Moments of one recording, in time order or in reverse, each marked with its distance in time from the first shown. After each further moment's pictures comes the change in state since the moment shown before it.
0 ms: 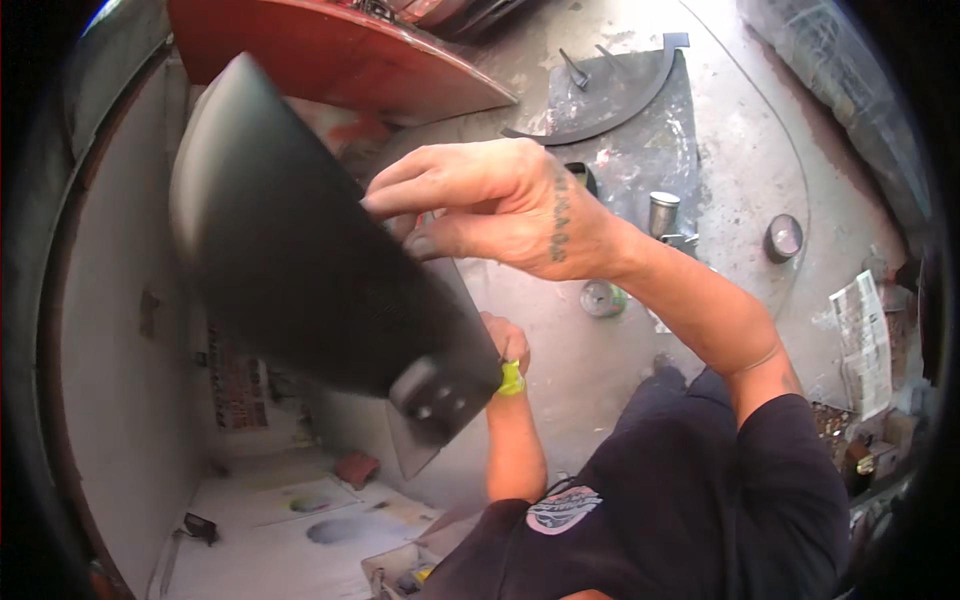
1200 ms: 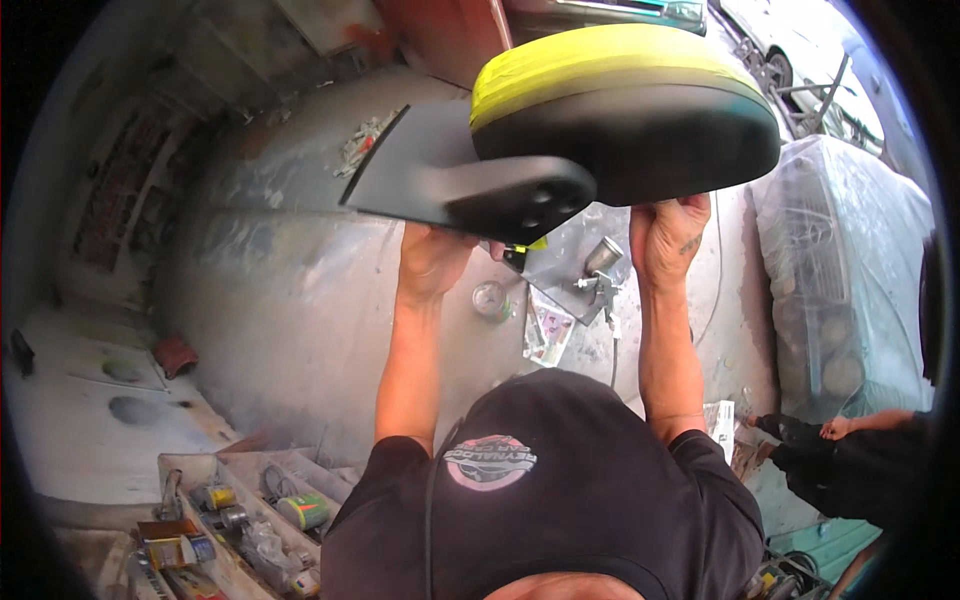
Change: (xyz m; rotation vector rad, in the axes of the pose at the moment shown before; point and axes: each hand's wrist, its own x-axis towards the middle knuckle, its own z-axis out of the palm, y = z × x) left_hand -0.012 0.028 0.056 0.875 0.096 0.257; right_hand -0.075 -0.004 -0.012 0.133 0.454 0.030
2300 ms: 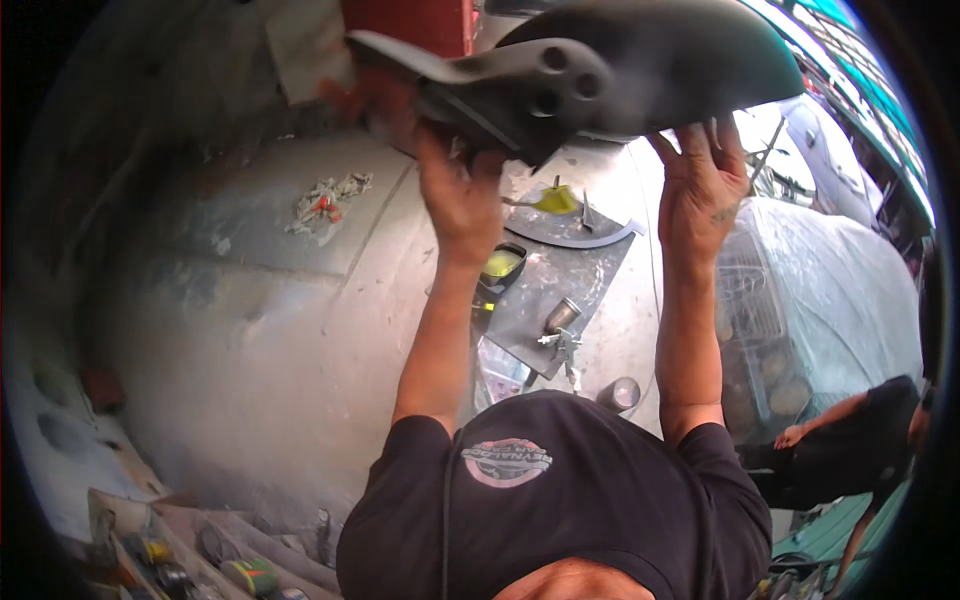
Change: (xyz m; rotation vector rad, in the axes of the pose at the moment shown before) left_hand 0.062 0.048 0.036 0.588 0.297 0.794; right_hand 0.037 -0.050 0.157 -0.394 -0.279 -0.333
